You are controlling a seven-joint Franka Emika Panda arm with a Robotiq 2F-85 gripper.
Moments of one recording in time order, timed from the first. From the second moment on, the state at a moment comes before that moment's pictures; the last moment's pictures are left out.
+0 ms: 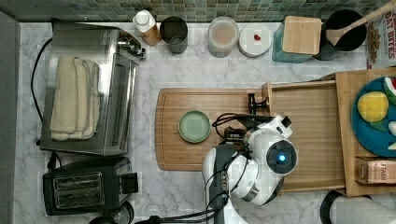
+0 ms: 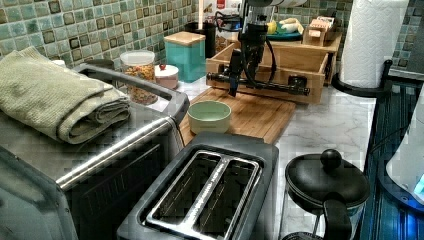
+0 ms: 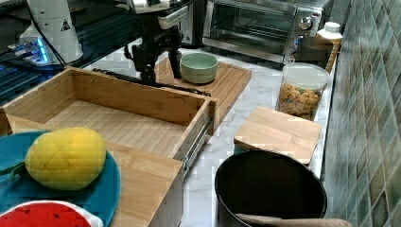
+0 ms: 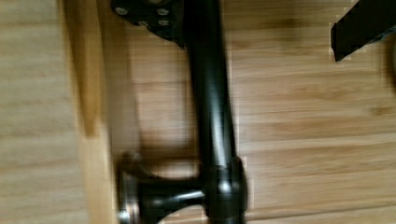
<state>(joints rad) -0.03 0.06 -0.20 -2.54 0.27 1.13 -1.17</state>
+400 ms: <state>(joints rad) -0.04 0.03 -0.21 -2.56 0.14 1.13 -1.04</state>
